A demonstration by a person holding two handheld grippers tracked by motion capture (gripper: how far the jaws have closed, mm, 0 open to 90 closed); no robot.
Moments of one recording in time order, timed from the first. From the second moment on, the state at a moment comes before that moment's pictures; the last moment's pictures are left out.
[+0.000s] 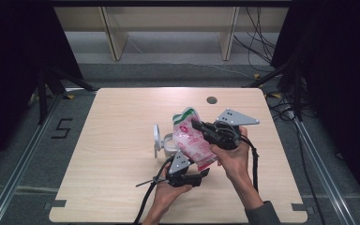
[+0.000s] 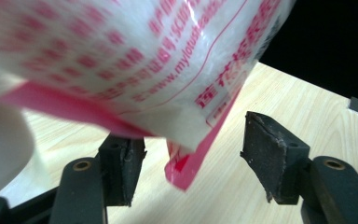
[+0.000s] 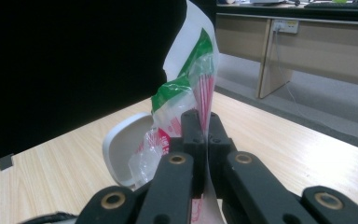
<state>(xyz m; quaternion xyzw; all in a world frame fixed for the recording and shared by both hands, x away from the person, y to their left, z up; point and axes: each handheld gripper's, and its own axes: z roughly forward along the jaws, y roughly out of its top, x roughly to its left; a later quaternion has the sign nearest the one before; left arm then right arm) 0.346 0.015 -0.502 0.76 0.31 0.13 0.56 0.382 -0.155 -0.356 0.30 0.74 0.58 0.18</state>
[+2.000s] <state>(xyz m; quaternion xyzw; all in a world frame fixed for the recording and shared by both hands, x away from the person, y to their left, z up) 0.319 0.081 -0.499 0.73 0.34 0.17 0.57 0.364 -0.246 -0.411 0.35 0.73 0.55 0.24</state>
